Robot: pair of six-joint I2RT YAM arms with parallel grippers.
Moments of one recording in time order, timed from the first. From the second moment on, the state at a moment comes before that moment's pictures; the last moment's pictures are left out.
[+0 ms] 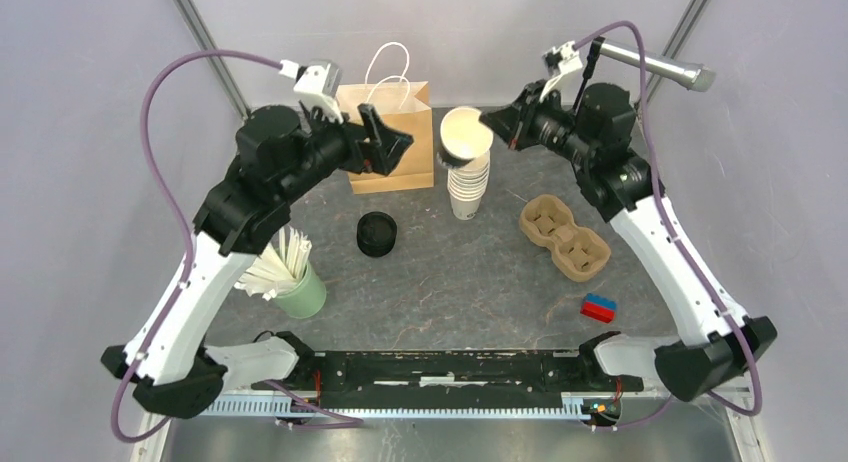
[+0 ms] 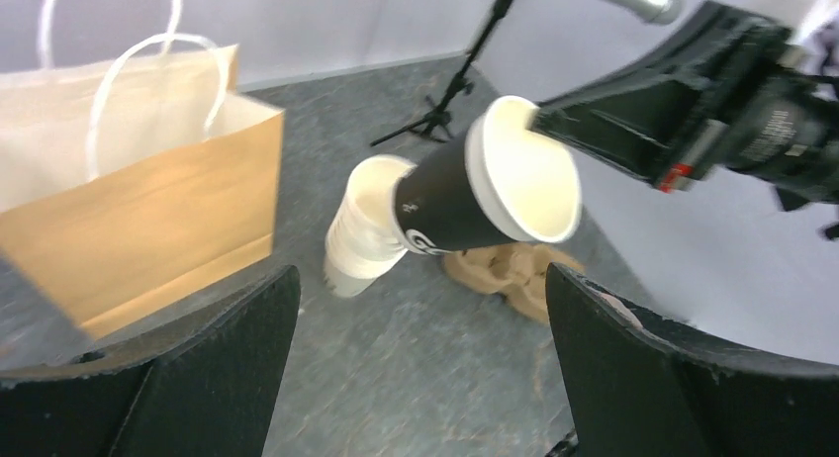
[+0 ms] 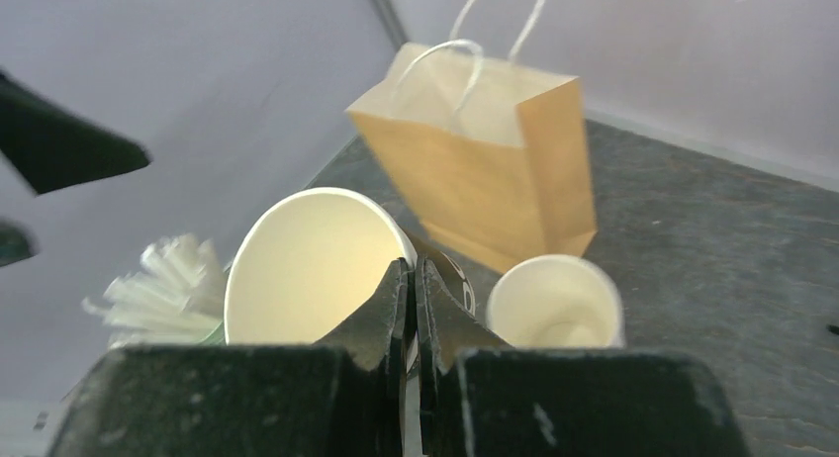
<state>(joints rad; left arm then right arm) -0.63 1.20 1.66 -0.58 0.02 -0.38 0.37 1.31 1.48 -0.22 -0.39 0.35</state>
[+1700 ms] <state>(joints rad) -0.63 1.30 1.29 -0.76 -0.32 -0.12 0.88 0.88 0.63 -0.12 -0.02 0.14</state>
